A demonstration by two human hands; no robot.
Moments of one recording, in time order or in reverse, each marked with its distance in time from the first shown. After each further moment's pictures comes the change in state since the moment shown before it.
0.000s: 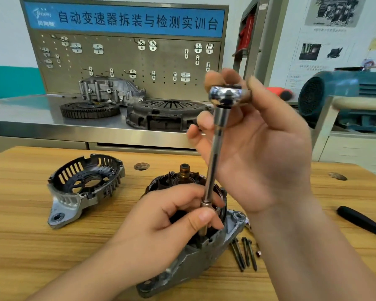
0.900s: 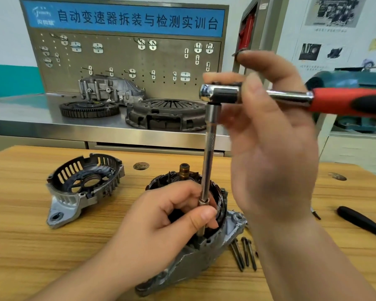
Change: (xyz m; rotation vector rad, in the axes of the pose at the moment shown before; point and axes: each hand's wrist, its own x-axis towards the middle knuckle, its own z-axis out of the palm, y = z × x) left_hand 0.000 0.001 0.002 0.065 0.073 0.033; right_hand -0.003 0.004 0.007 -0.553 0.056 -0.478
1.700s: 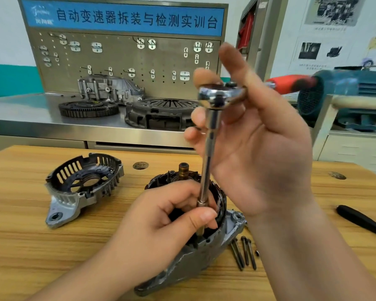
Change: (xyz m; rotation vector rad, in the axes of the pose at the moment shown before) left_hand 0.000 0.001 0.000 -0.022 0.001 0.009; right_hand 0.003 0.000 -0.004 0.519 -0.125 0.401
